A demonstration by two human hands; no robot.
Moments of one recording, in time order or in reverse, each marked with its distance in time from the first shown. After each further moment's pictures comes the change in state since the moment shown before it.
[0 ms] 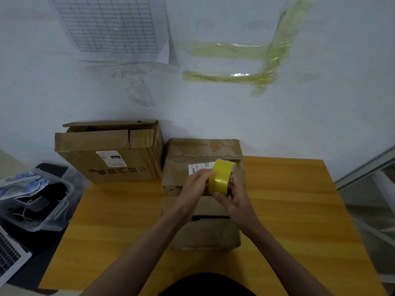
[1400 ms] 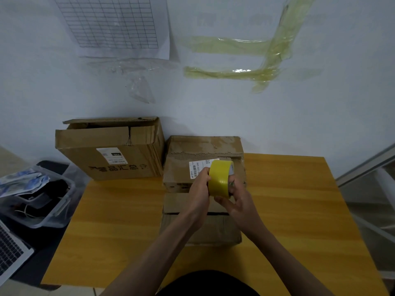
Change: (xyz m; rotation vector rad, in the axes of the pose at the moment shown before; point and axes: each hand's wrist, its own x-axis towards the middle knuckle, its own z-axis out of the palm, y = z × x) left_hand -0.014 -0.005 0.023 -0.129 0.112 -0.067; right_hand -0.008 0.014 -0.005 -0.273 -0.004 -0.096
